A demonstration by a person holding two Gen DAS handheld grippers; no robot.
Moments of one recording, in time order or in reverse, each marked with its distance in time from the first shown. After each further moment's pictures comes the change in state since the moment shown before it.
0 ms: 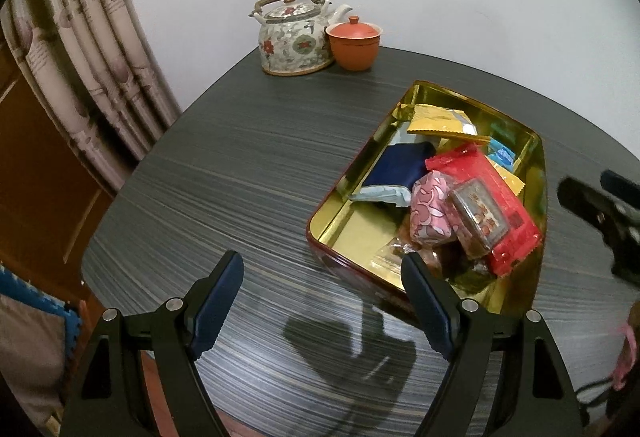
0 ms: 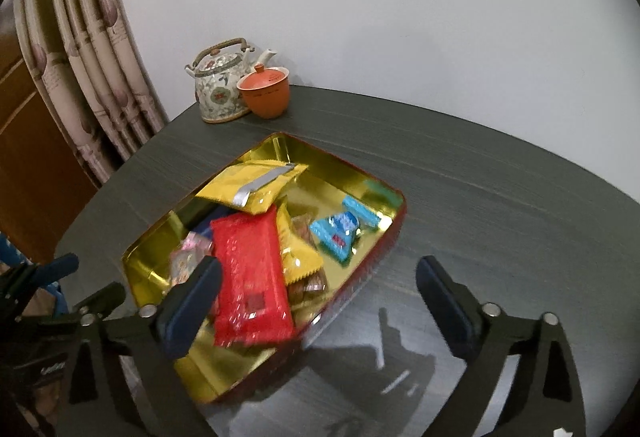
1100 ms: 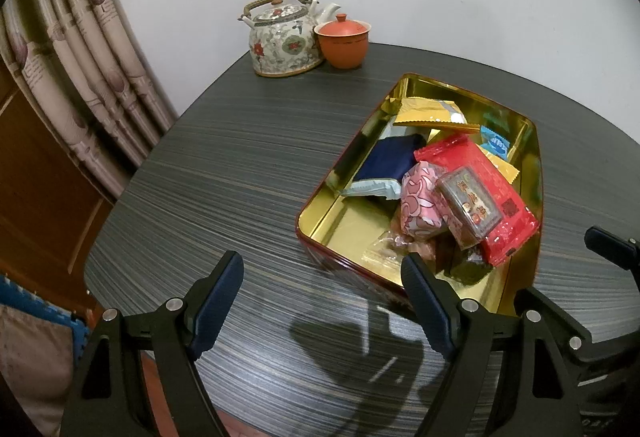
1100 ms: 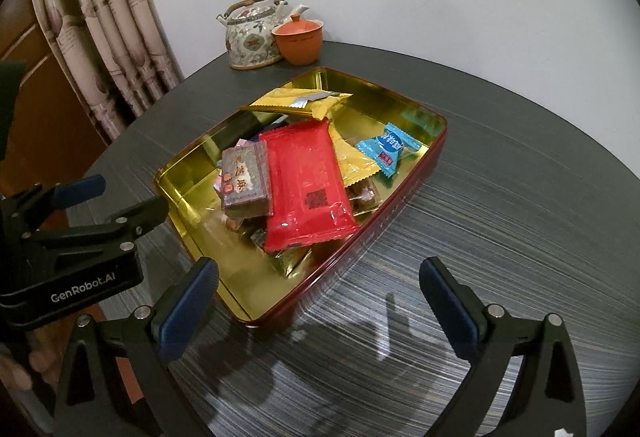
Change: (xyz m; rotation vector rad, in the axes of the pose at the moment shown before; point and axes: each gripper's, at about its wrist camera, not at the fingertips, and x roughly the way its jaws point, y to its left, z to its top) left arm -0.002 -0.009 -0.004 0.038 -0.003 0.005; right arm 0.000 0.035 -0.048 -0.056 0.103 0.032
